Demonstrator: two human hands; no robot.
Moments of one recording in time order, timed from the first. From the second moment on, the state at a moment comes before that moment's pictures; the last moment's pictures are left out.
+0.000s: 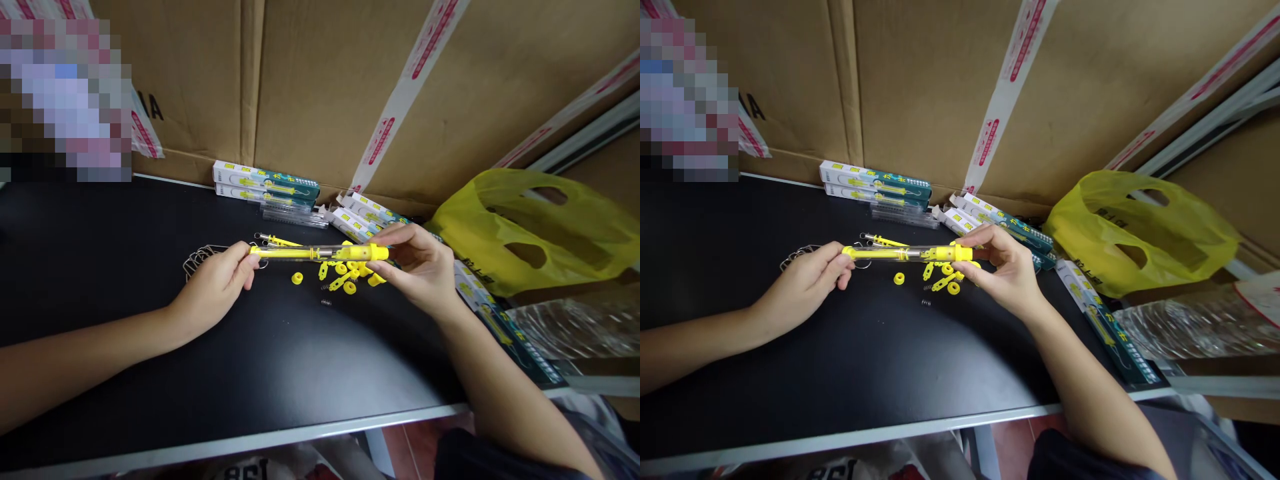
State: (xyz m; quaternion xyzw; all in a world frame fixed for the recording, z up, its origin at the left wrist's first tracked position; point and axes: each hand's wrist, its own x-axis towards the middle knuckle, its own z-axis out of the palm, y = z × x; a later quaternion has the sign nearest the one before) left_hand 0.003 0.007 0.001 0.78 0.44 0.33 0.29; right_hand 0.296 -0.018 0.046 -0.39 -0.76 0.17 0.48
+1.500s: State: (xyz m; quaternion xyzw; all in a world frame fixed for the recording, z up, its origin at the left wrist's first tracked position) left_hand -0.002 0.007 0.002 0.79 0.44 0.31 0.28; right_hand 0.296 -0.017 0.041 -0.42 -0.75 0.17 0.47
